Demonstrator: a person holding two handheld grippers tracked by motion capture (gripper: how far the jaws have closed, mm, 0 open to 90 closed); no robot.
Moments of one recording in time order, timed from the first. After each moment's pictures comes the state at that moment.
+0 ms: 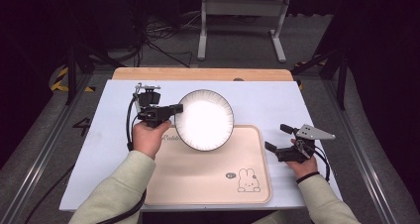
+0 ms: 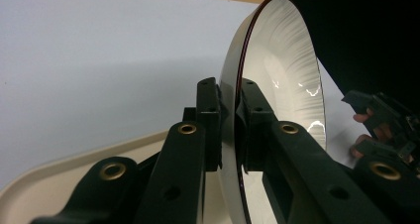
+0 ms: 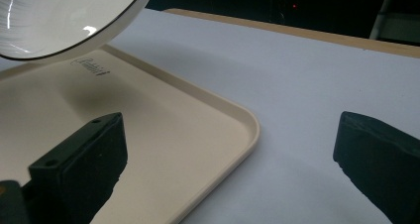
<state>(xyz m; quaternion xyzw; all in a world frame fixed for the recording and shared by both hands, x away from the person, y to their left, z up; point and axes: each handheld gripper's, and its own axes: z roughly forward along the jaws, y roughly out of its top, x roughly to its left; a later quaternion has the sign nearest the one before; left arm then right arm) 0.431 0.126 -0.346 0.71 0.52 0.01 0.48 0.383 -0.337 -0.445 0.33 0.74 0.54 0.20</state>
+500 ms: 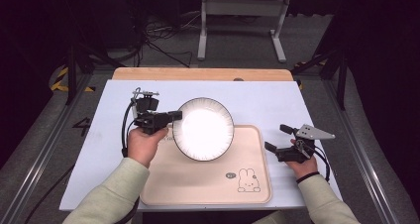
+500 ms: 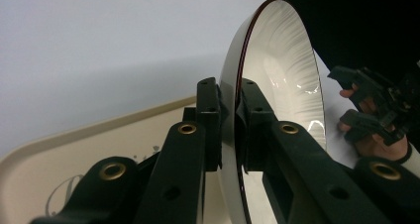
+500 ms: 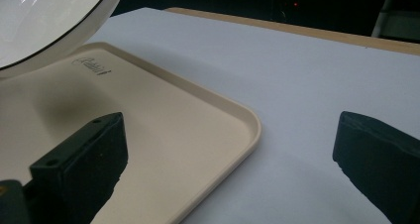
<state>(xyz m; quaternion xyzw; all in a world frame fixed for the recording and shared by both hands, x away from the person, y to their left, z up) 0.416 0.129 -0.347 0.73 0.50 -0.01 0.47 0.383 -0.337 -0.445 0.33 0.74 0.54 0.20</state>
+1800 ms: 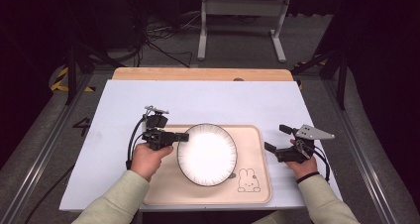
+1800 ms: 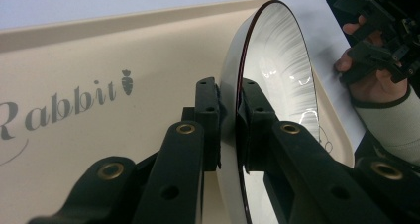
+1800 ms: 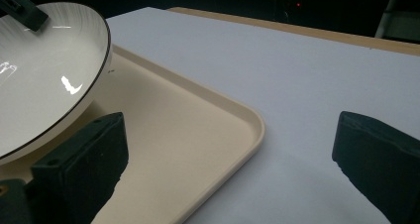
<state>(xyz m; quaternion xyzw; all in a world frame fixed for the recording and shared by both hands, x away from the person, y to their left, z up) 0.406 0.117 -0.395 0.75 0.50 -0.10 0.42 0.383 -0.336 -0.445 0.33 0.75 0.54 0.20</state>
